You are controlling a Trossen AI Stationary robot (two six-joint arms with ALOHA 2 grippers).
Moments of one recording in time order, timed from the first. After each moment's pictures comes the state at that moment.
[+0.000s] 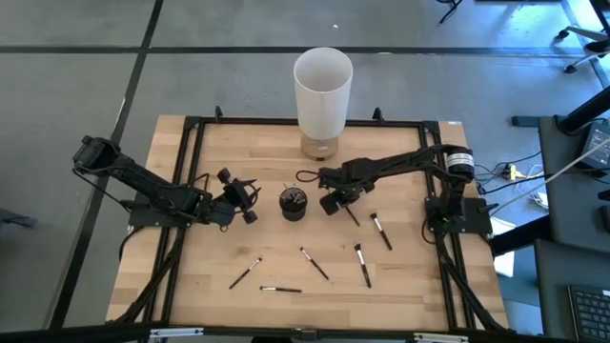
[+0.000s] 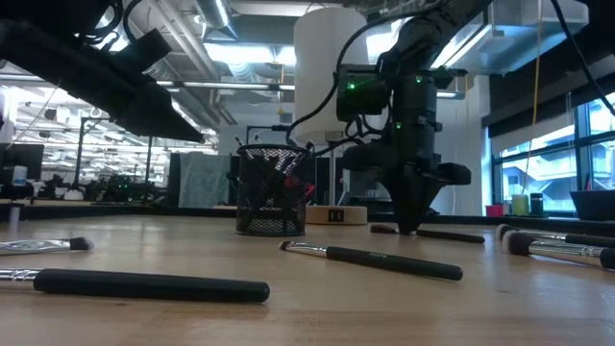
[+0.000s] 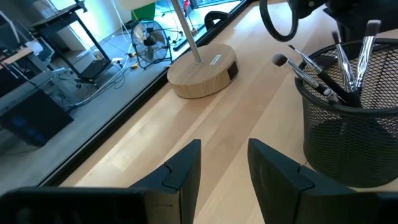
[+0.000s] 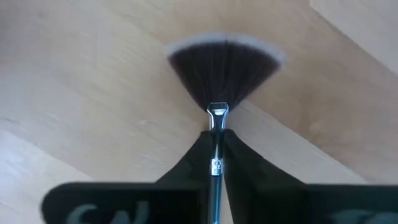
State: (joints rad) left arm -0.32 1.12 0.33 0.15 -0.99 -0.25; right arm -0.13 1.95 1.16 -0.75 -0.01 0.84
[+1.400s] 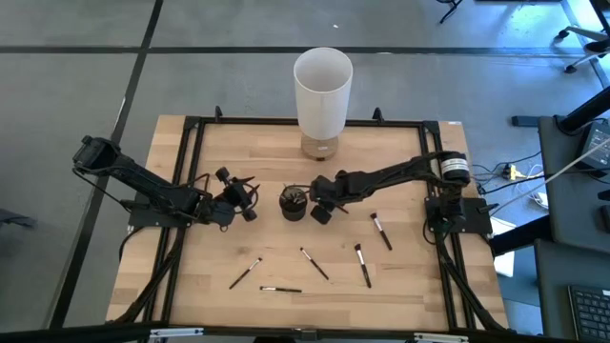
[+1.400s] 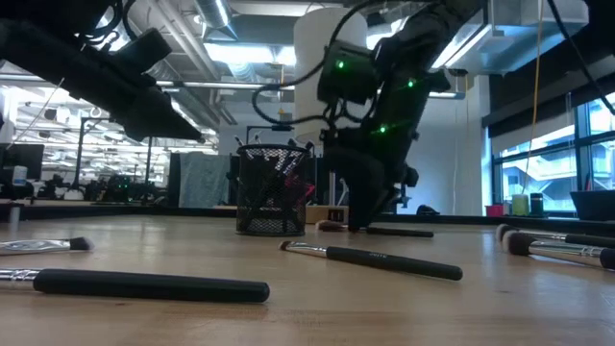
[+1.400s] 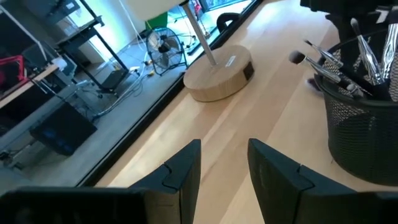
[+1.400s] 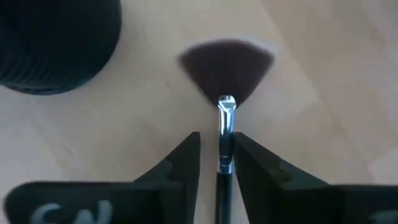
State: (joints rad) left arm -0.32 1.12 0.33 0.15 -1.05 -0.16; right arm -0.04 1.90 1.16 -0.45 0.24 0.48
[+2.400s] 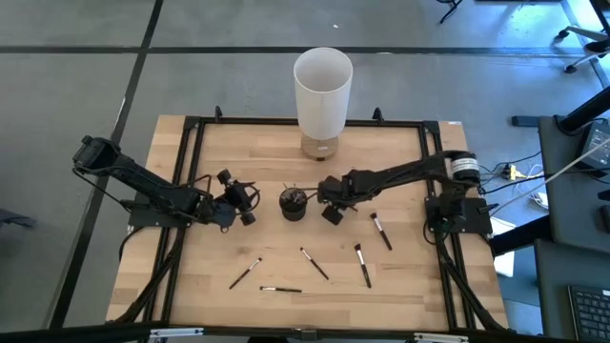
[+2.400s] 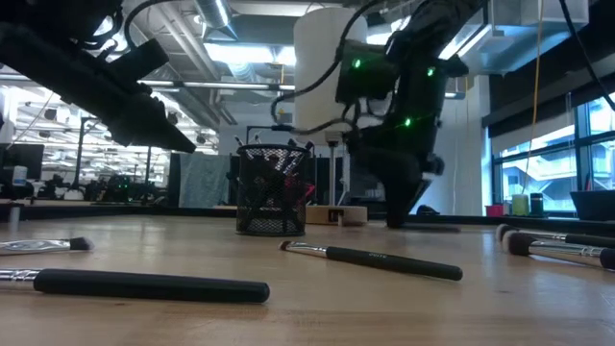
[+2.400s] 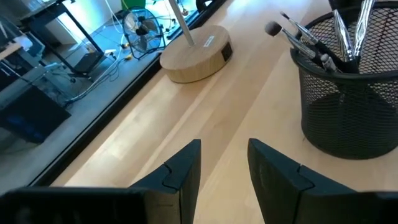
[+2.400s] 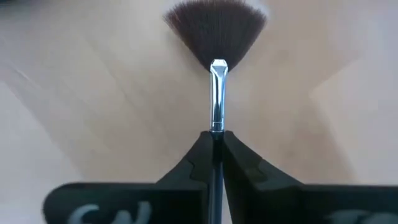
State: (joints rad) left arm -0.32 1.12 0.33 0.07 -0.95 -0.28; right arm -0.03 1.80 1.14 -0.65 0.26 0.52
